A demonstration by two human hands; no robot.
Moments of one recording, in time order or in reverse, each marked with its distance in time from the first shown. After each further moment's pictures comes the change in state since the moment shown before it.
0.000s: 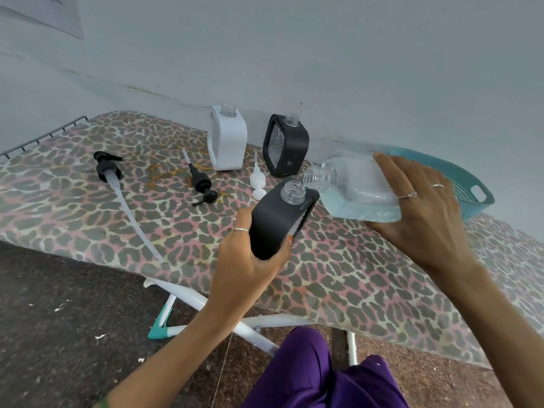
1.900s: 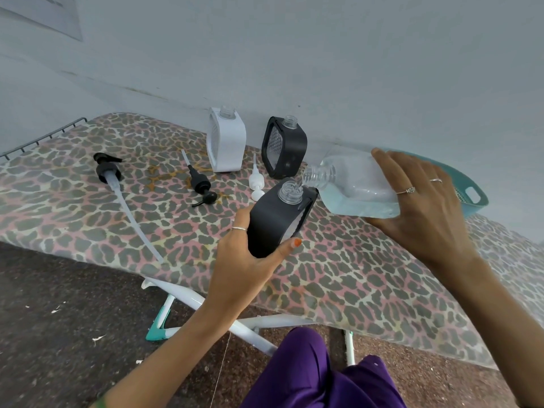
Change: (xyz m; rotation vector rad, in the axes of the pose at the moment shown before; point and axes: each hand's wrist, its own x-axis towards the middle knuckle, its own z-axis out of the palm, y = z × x) left_hand 0.001 -0.001 -0.004 -0.114 -0.057 -0.115; right_hand 0.008 0.003 -0.007 -0.035 -0.017 -0.024
